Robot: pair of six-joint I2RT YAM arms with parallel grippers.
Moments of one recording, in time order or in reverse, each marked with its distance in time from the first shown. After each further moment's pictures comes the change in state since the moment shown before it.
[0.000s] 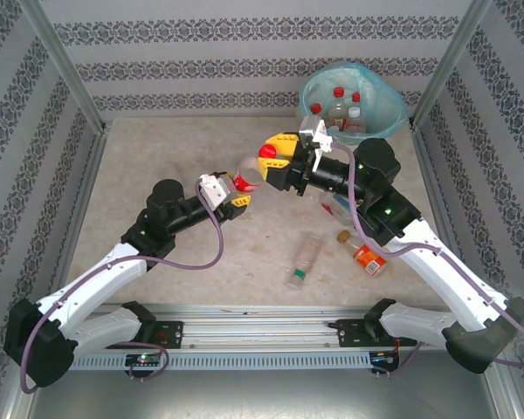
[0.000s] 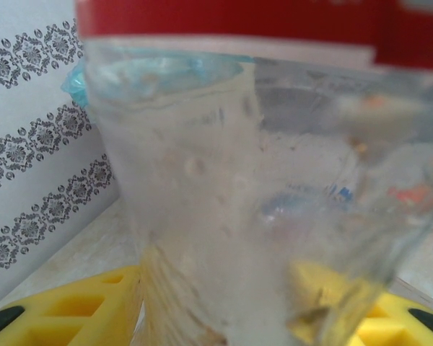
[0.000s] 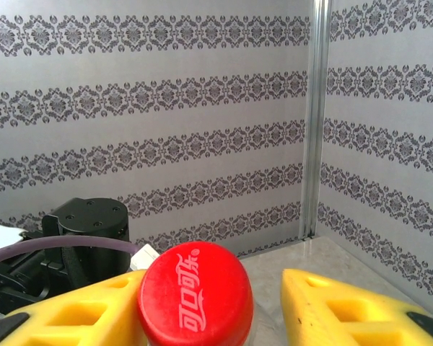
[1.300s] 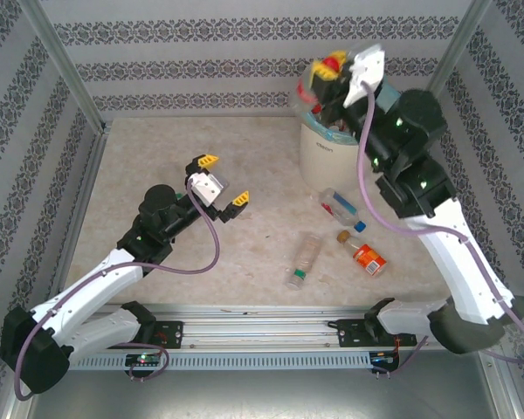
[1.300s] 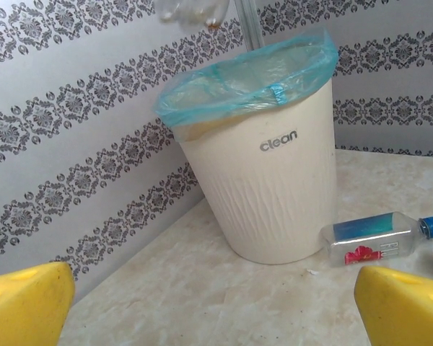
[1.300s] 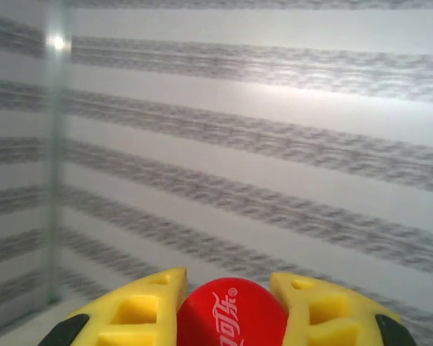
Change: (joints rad) left arm -0.014 -0.046 -0.017 0.080 -0.211 0.026; right arm -0.114 0.186 0.571 -0.267 0.657 -0.303
